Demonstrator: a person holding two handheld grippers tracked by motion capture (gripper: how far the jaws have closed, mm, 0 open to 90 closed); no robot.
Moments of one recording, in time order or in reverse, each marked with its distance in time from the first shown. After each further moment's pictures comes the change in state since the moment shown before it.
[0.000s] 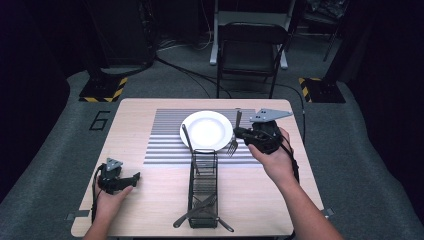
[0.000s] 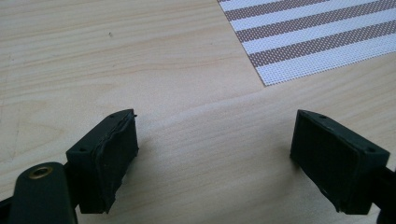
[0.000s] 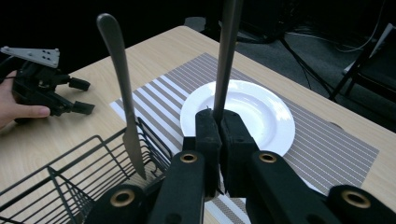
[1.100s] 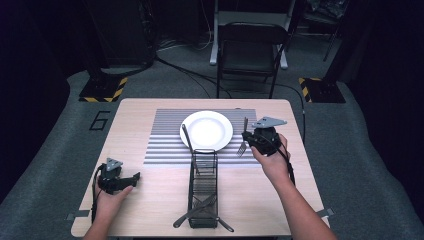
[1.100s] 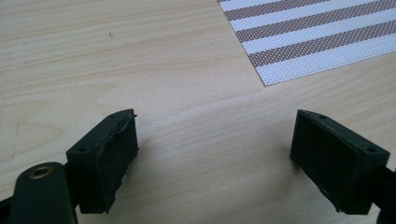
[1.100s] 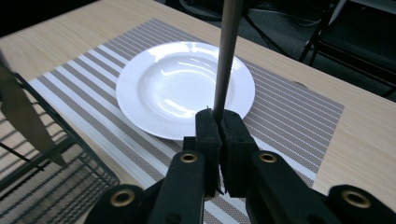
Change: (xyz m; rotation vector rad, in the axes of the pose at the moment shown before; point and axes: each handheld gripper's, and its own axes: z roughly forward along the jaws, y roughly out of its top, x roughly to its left) left arm 0.000 0.000 0.000 0.000 0.000 0.000; right arm -0.039 -0.054 0.050 0.063 -0.145 0.043
